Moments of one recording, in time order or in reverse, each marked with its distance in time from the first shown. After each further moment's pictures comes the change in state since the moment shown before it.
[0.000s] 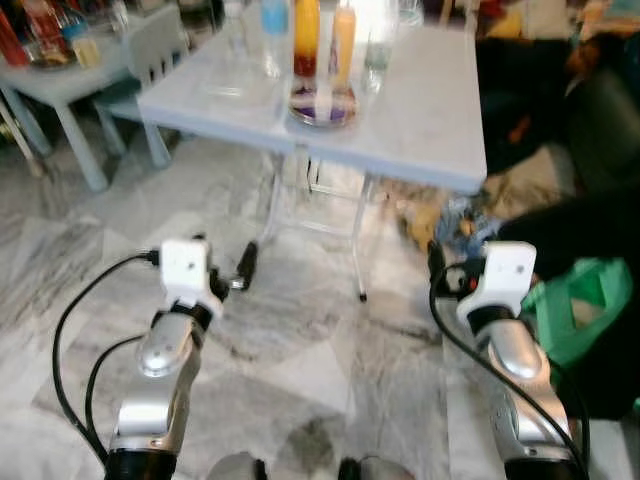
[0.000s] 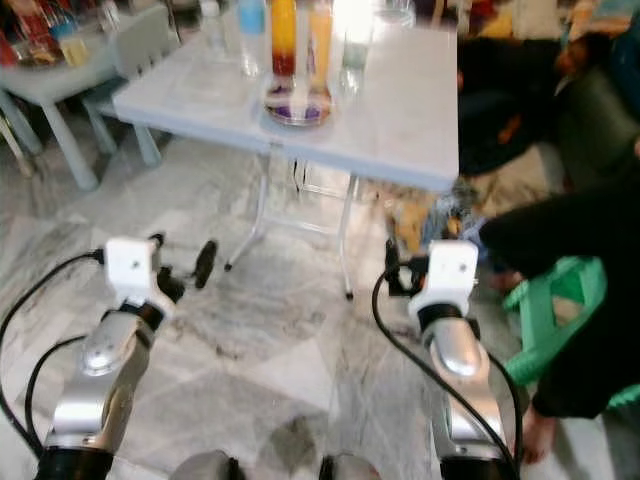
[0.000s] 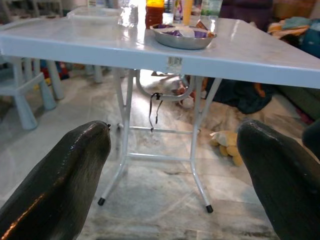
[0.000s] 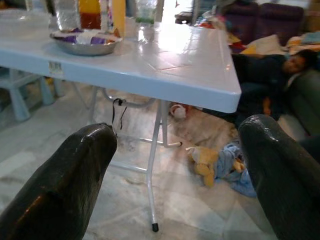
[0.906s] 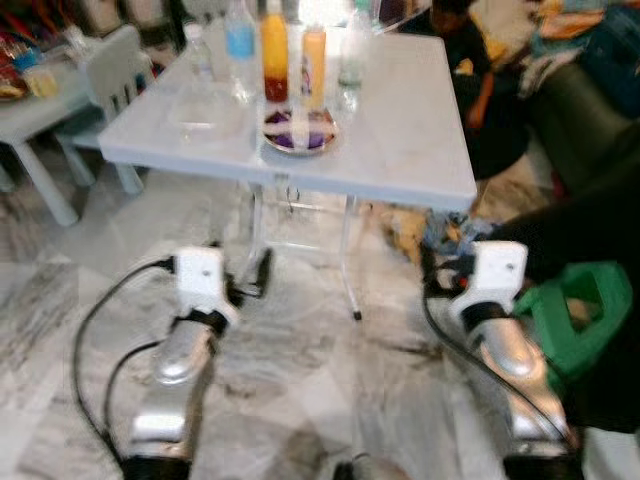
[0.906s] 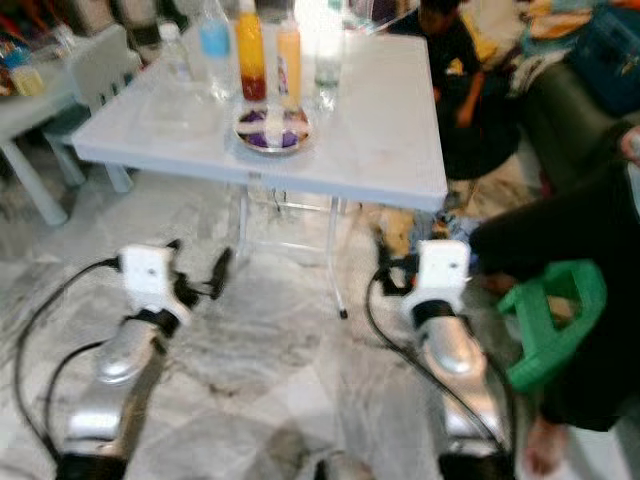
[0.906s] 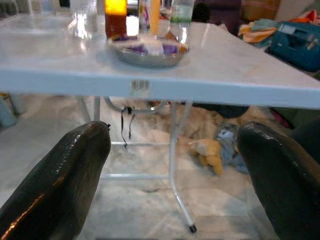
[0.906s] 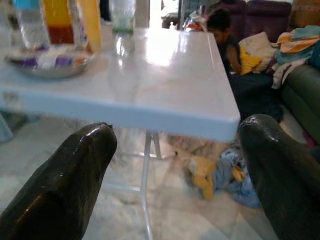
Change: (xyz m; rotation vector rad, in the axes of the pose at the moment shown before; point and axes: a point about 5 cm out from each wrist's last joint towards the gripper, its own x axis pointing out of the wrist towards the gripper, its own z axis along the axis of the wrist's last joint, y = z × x) left arm 0.002 -0.020 -0.002 -0.024 -0.012 -0.054; right arm 0.005 0.001 0.003 0.027 -0.003 0.005
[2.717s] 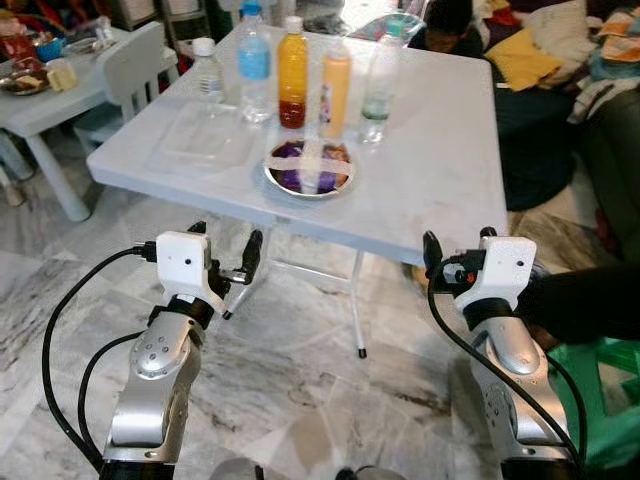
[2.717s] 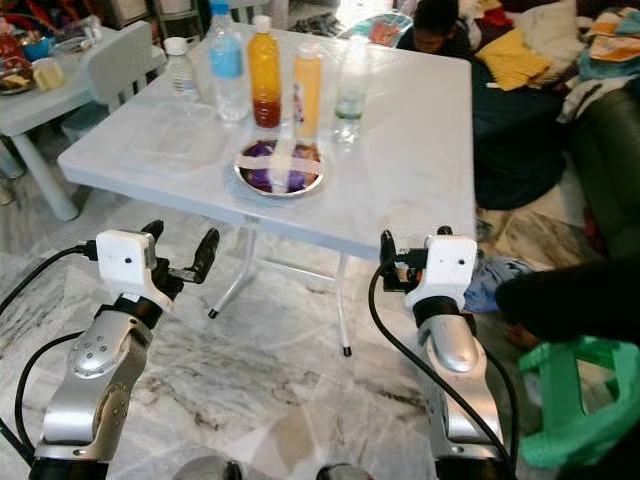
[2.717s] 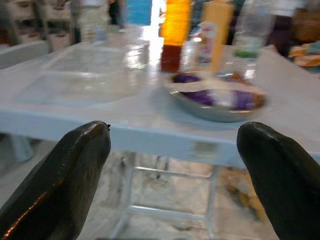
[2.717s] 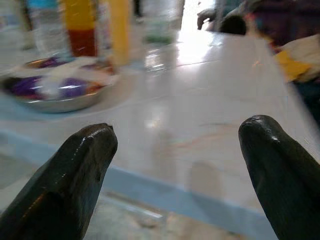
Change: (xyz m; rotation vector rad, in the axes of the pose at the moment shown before) left arm -0.008 0.017 0.023 0.017 -0.052 0.061; right arm -0.006 0.012 0.002 0.013 -0.004 0.023
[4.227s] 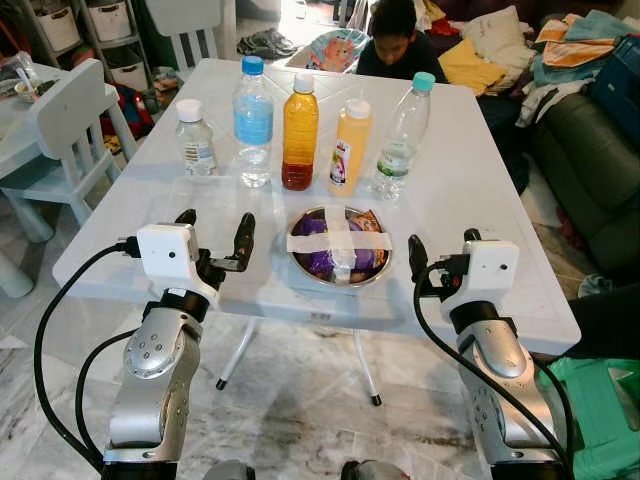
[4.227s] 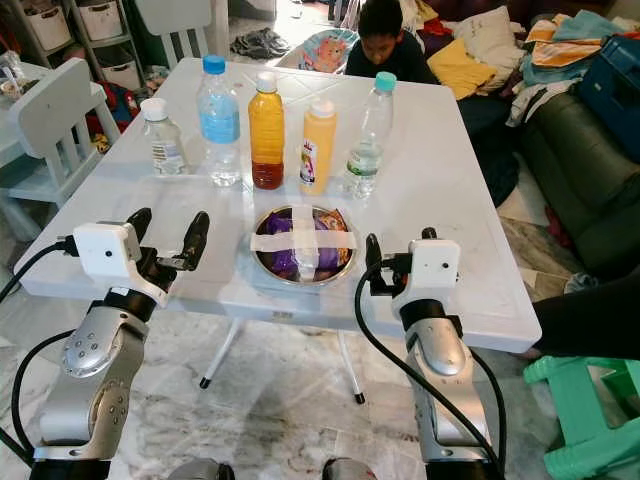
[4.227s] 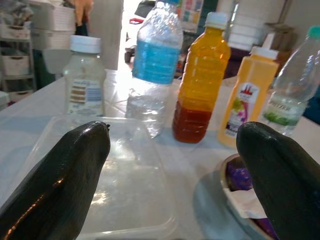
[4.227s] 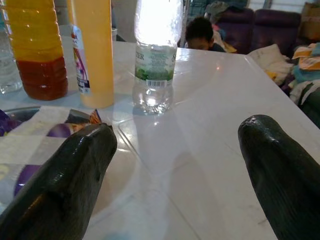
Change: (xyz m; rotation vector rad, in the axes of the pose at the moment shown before) left arm 0.000 0.001 0.016 -0.066 -0.101 0.049; right arm 0.003 0.001 0.002 -0.025 -0.016 0.031
